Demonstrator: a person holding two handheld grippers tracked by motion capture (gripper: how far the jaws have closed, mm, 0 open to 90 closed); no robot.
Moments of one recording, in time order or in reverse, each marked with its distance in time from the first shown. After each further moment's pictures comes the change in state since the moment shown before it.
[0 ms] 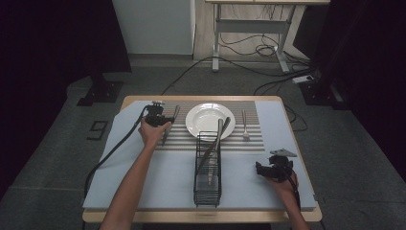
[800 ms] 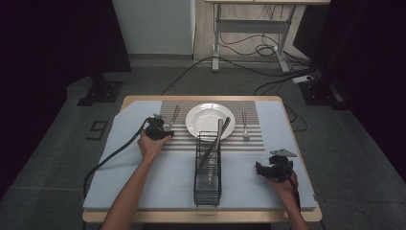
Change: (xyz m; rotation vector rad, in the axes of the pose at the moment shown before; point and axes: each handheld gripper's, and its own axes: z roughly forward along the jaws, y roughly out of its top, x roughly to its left) left arm -0.014 -0.041 -0.004 0.065 0.027 0.048; right arm 0.000 0.000 0.000 0.000 -0.002 0.002
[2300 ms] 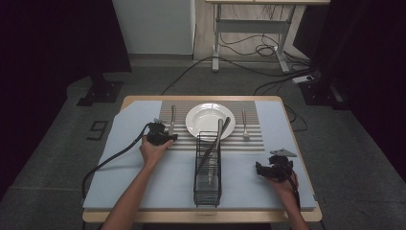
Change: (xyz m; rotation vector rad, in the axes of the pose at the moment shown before) left arm -0.010 -0.016 -0.004 -0.058 -0.107 -0.040; right arm 0.000 0.000 0.000 0.000 0.000 0.000
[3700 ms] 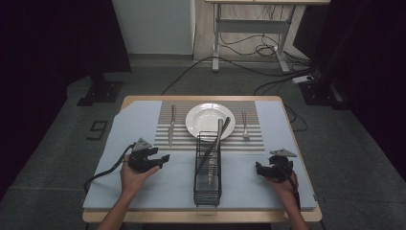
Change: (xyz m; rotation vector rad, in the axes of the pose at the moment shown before) left arm -0.026 -0.078 -0.109 -0.138 -0.126 0.178; right arm 0.000 0.000 0.000 0.001 0.001 -0.001
